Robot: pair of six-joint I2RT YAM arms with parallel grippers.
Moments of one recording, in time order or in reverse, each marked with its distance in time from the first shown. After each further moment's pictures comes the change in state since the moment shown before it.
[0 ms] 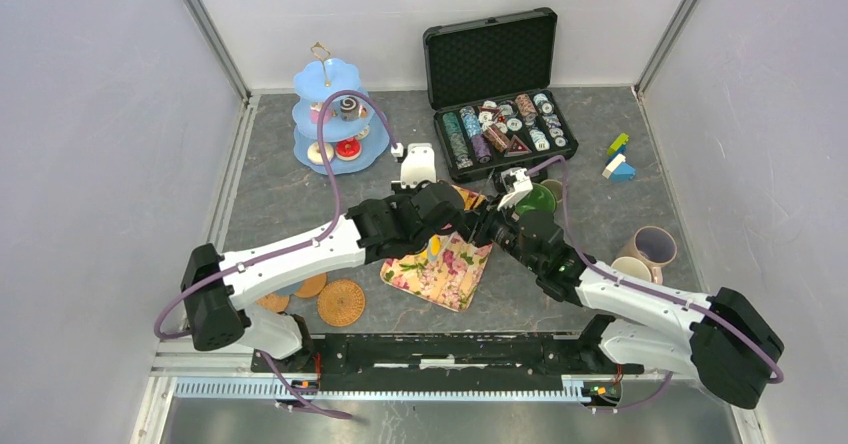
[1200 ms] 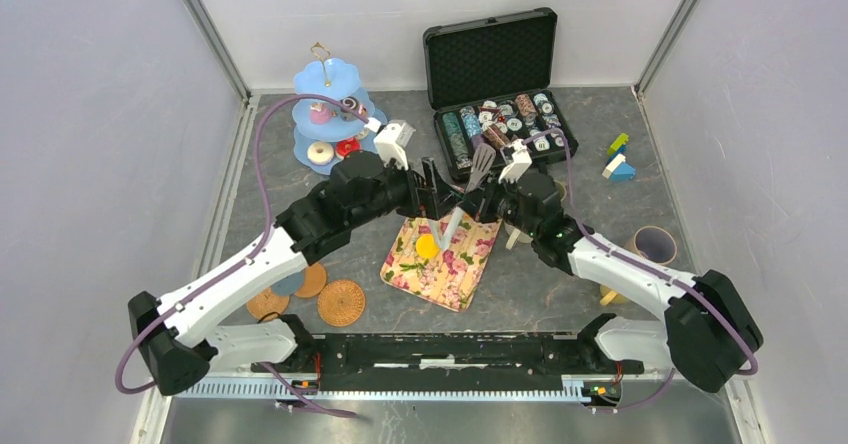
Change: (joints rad) left arm 0.248 -0.274 -0.137 0.364 0.846 0.182; right arm -0.181 0.140 0.174 -0.178 -0.167 0.021
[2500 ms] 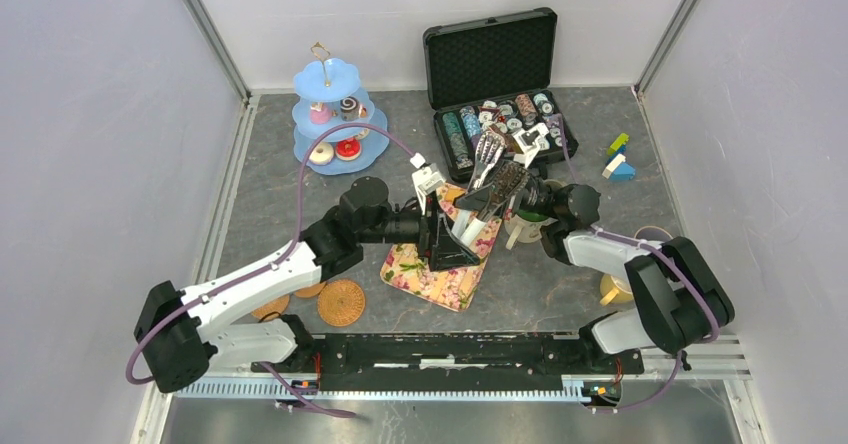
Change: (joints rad) left arm -0.029 -0.013 -0.287 0.418 0.595 0.095; right arm -0.217 0.210 -0.096 1.156 -0.849 0.752
